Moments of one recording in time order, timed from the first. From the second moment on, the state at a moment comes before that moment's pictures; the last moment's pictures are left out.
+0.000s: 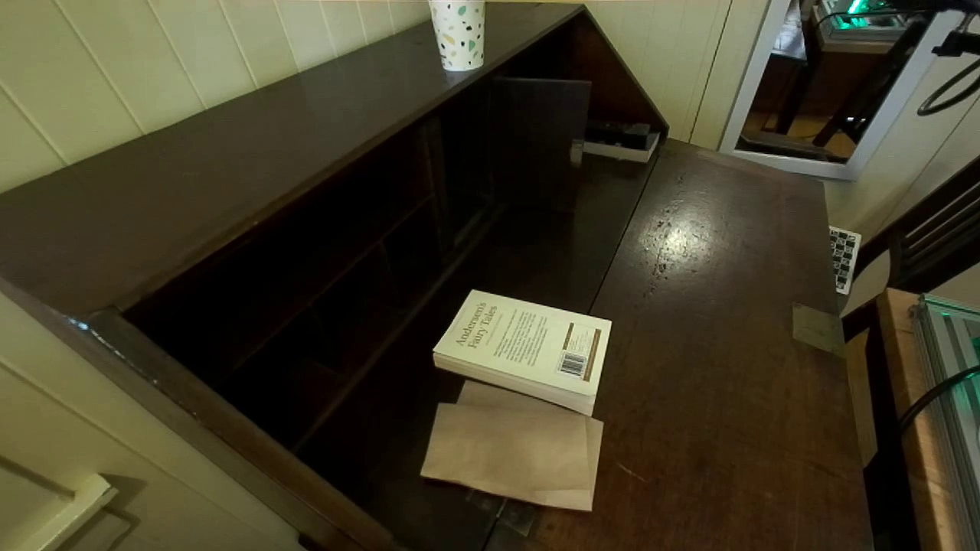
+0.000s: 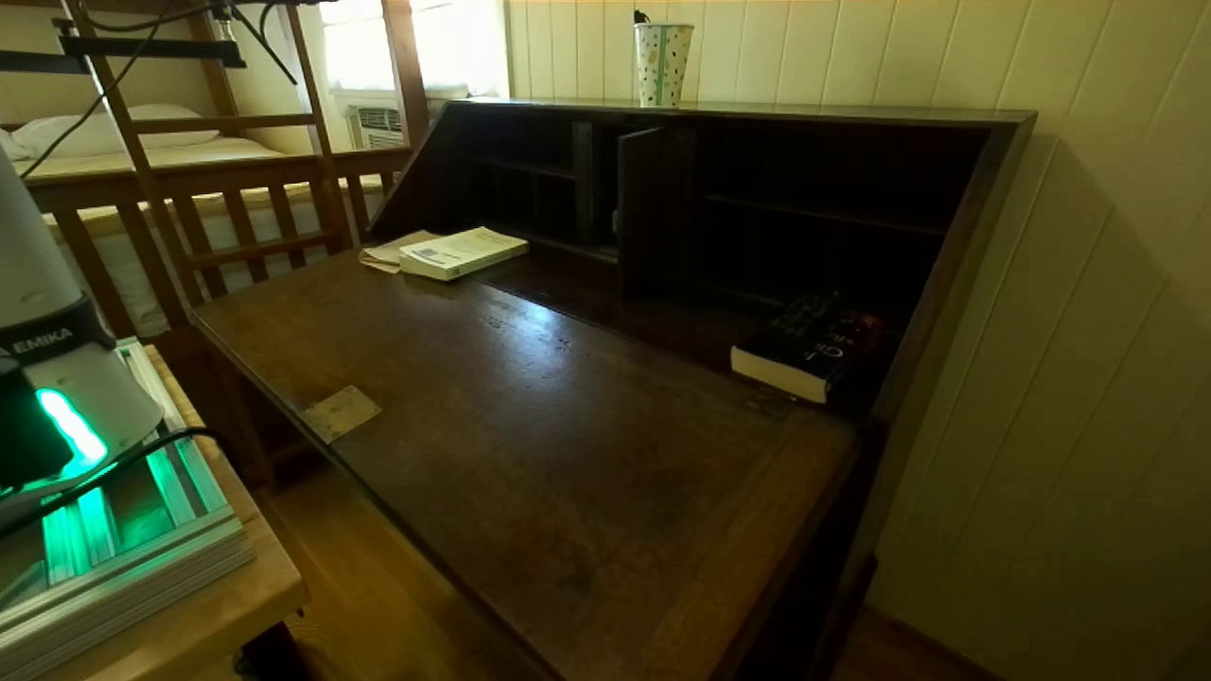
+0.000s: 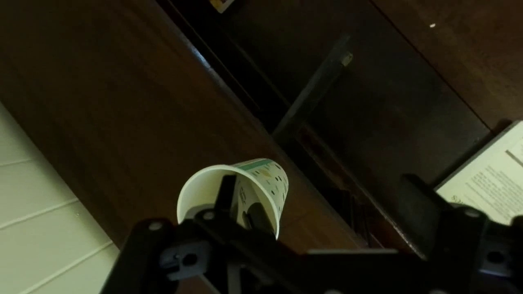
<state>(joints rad) -0.03 0.37 -0.03 -1.13 -0.33 1.63 -0.87</state>
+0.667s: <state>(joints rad) -0.04 0.23 -0.04 -1.31 -0.24 1.71 -0.35</state>
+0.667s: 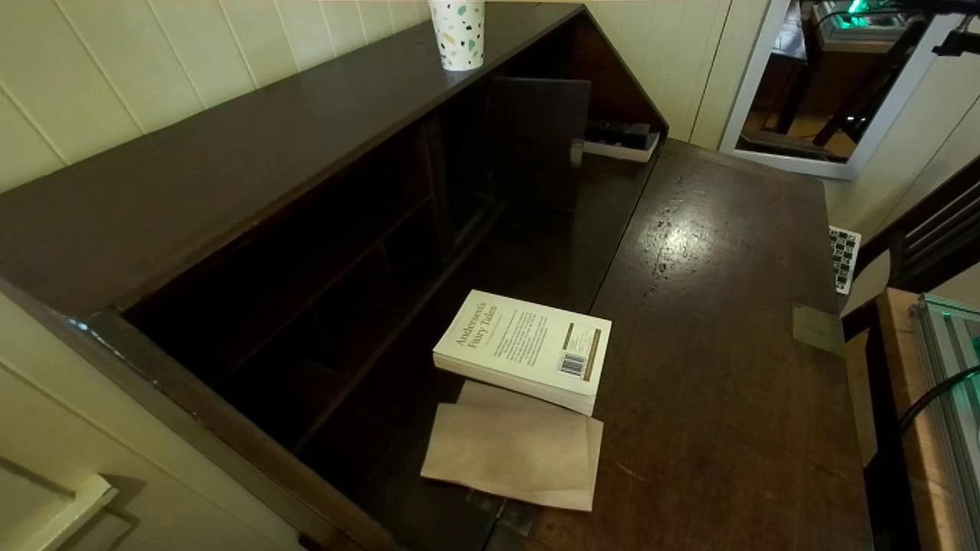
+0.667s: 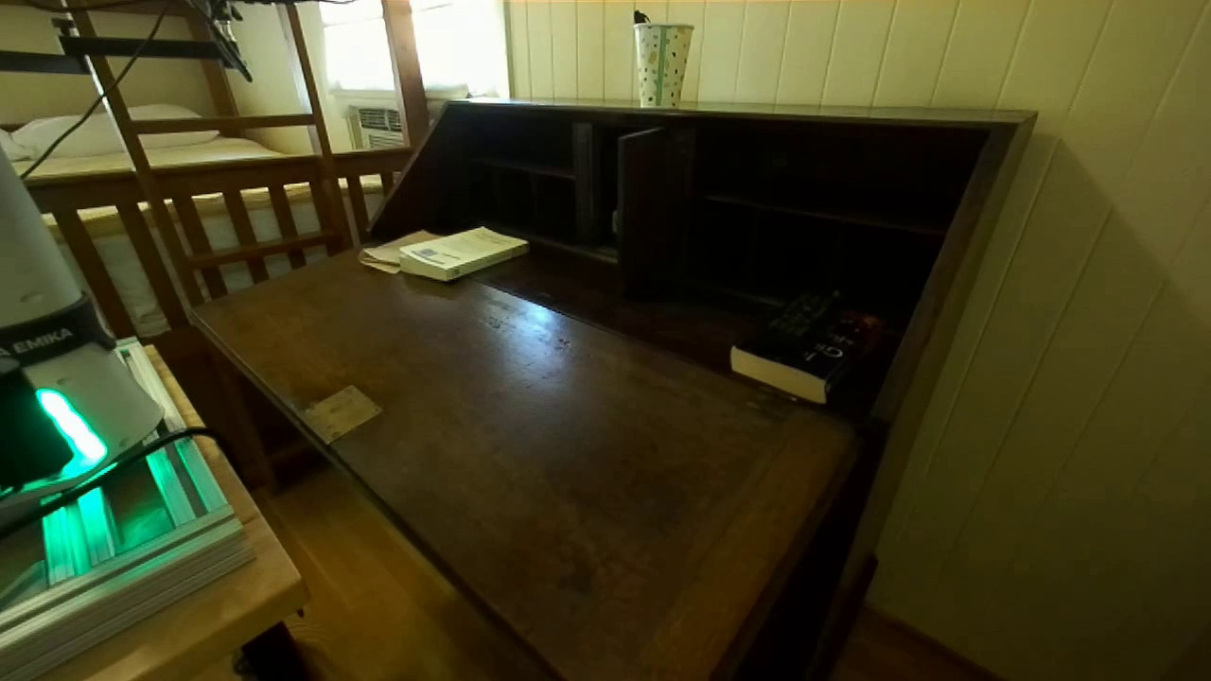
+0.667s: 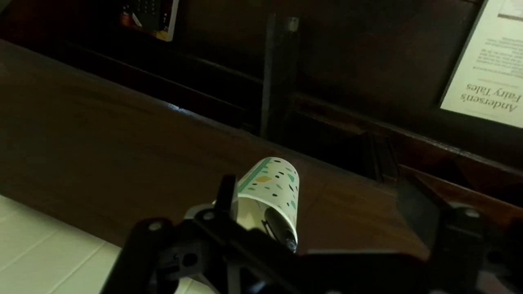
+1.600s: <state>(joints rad) -0.08 -0.08 -0.09 -1.86 -0.19 2.16 0.04</state>
